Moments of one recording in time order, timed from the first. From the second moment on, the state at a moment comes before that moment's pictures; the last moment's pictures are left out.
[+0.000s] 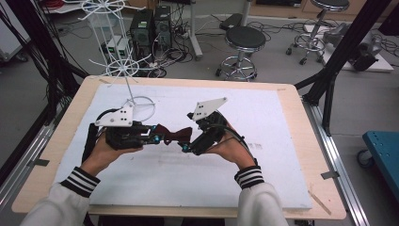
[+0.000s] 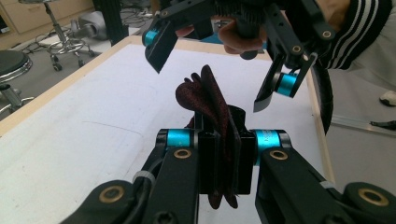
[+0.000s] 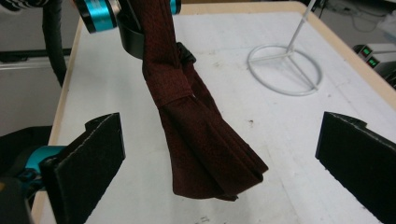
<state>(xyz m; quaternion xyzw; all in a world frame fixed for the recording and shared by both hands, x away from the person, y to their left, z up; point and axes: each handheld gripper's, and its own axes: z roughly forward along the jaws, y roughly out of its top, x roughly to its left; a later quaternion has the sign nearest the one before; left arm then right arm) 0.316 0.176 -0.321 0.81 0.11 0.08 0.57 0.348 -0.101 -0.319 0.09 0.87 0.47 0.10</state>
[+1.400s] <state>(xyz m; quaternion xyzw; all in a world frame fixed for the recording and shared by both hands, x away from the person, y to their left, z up) 0.352 0.227 -0.260 0.78 0.24 0.19 0.55 0.287 -0.213 -0.352 0.24 0.76 0.56 0.21</state>
